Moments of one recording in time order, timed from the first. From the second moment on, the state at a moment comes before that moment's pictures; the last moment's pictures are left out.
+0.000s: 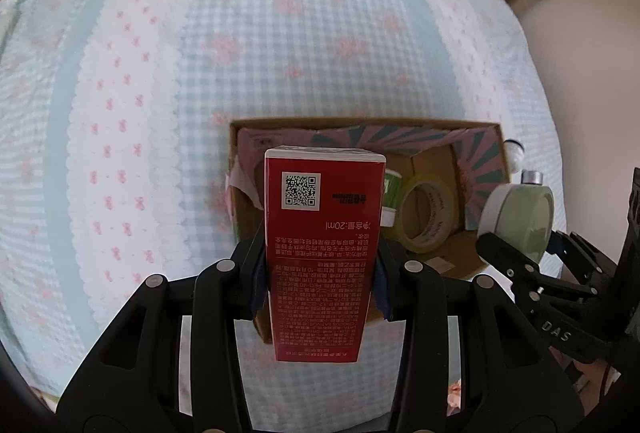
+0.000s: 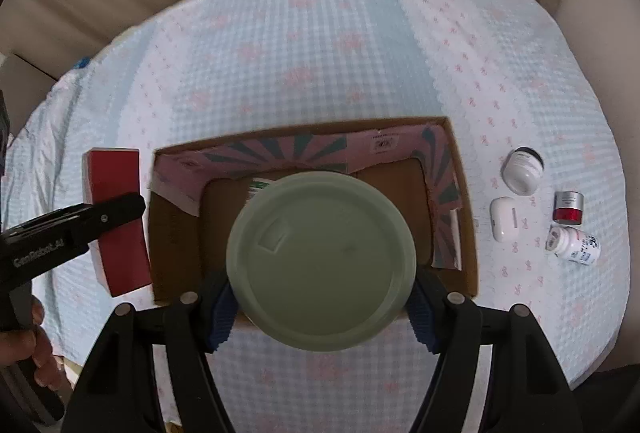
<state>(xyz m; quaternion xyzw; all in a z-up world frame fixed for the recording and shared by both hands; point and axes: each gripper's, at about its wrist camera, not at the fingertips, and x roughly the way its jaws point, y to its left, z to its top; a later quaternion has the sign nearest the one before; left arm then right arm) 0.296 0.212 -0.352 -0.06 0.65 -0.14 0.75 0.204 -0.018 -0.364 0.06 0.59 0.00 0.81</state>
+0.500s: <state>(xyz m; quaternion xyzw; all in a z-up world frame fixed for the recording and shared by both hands) 0.320 0.177 -0.416 -0.01 0.69 -0.16 0.71 0.227 -0.027 -0.426 0.05 0.63 0.00 0.78</state>
